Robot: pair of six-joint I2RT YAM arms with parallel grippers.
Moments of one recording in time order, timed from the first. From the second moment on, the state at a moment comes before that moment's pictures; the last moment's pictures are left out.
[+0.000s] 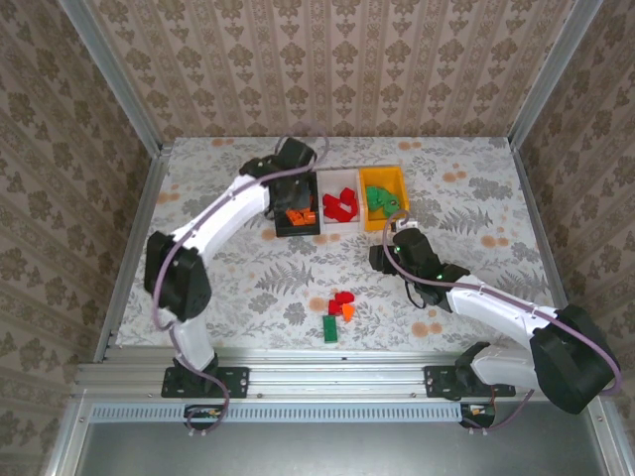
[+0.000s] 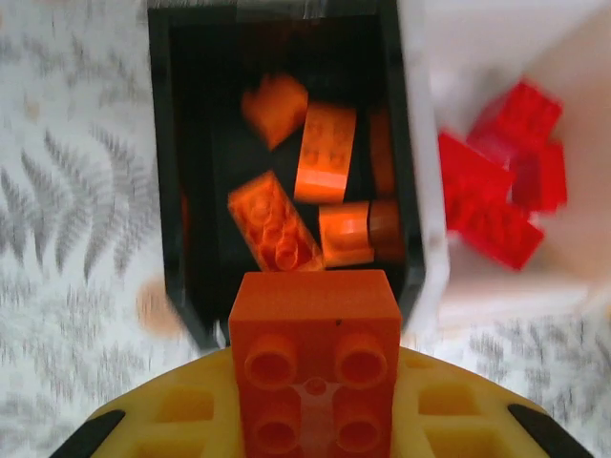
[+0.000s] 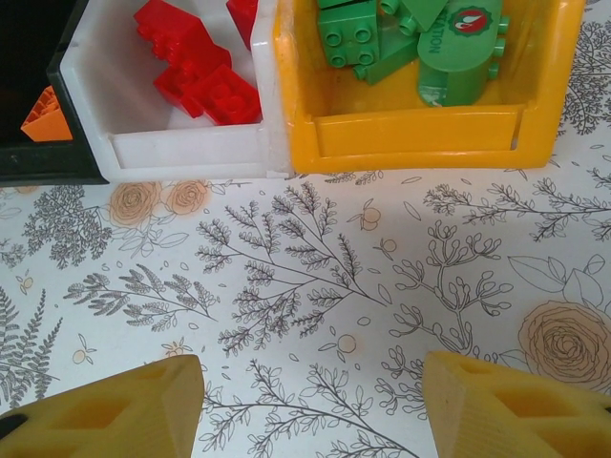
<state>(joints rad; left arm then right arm) -0.61 1.91 1.78 -0.94 -0.18 -0.49 0.57 1.20 0.57 -0.05 0.21 0.47</state>
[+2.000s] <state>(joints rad) -0.25 1.56 1.58 -0.81 0.25 -0.45 1.35 1.71 0.94 -0.53 0.38 1.08</state>
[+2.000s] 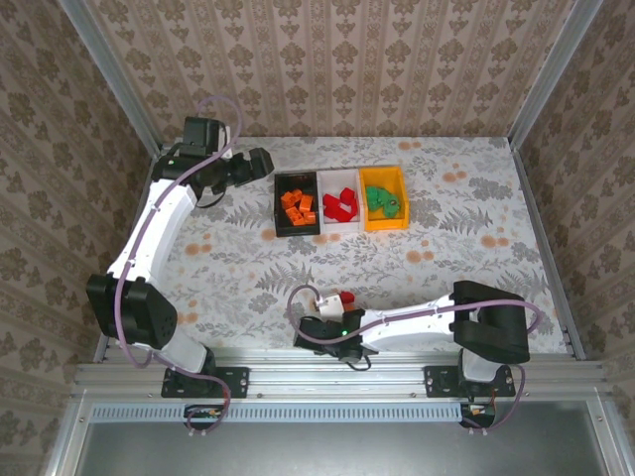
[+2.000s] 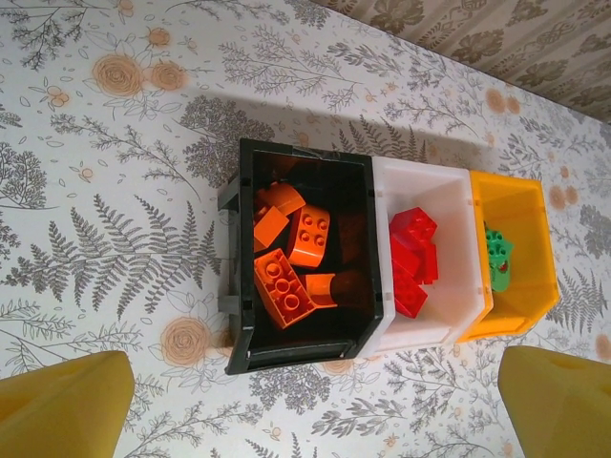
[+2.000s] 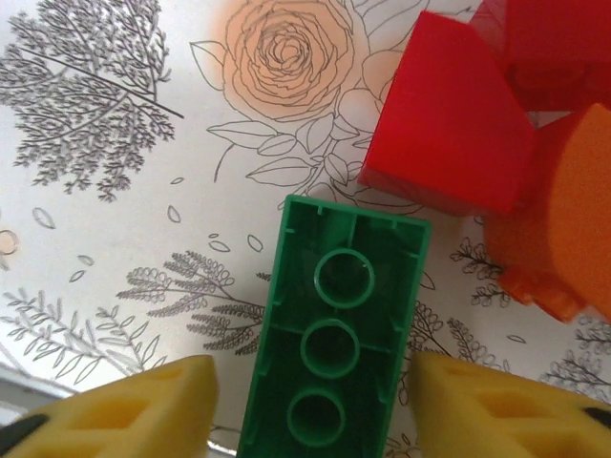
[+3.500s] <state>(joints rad) -0.52 1.78 1.52 -0.73 0.40 -0.50 0.27 2.10 1.79 -0.67 0.14 0.33</state>
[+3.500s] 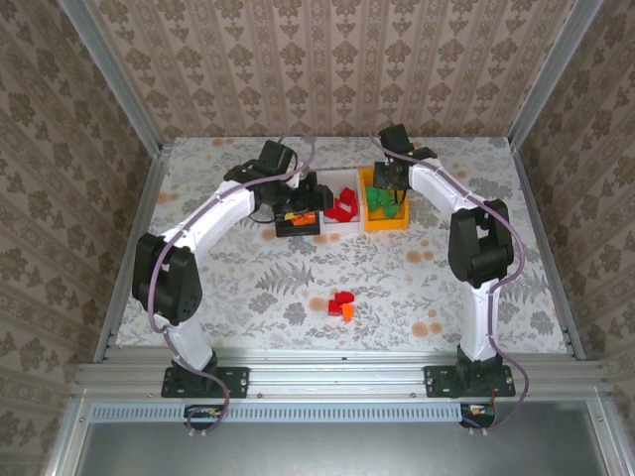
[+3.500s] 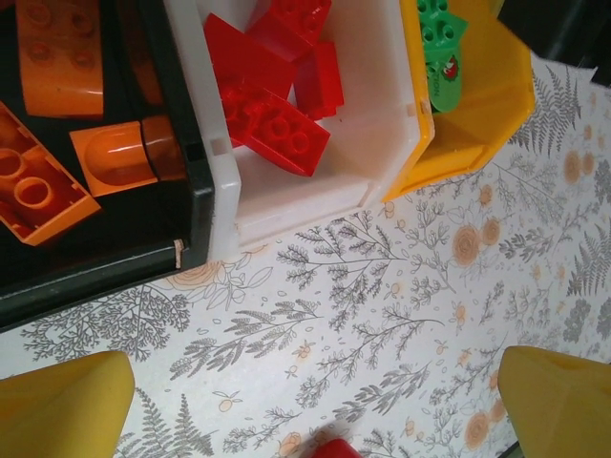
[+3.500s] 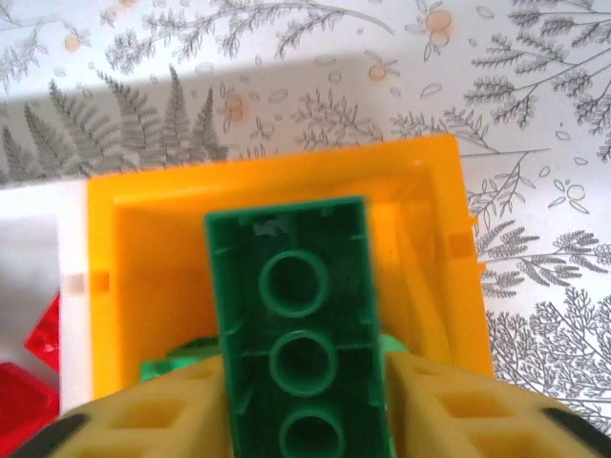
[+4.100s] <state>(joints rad) -0.71 1.79 1.65 -0.89 0.24 -0.42 0.39 1.37 1.09 -0.46 0.17 0.39</state>
